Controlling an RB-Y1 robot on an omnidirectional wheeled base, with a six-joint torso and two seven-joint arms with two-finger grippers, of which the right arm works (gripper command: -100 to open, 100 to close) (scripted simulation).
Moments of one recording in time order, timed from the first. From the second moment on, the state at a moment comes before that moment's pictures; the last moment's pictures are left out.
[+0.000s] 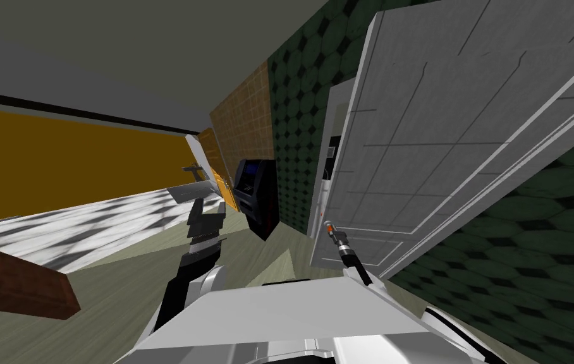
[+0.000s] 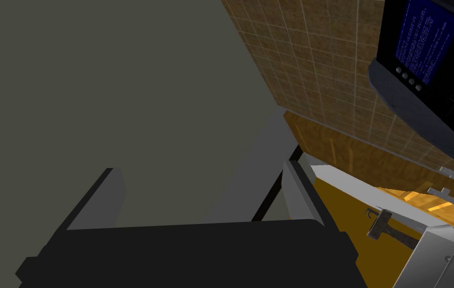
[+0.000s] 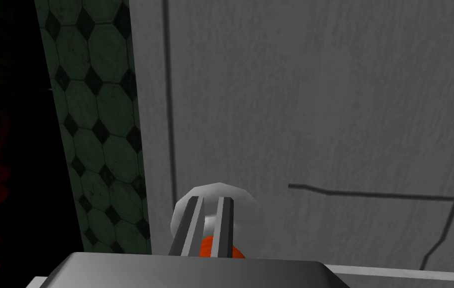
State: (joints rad) arm -0.03 -0.45 0.35 -0.69 -0.63 -0.95 -1.62
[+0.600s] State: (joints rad) arm 0.00 -0.46 0.37 -0.70 -0.62 -0.94 -1.64
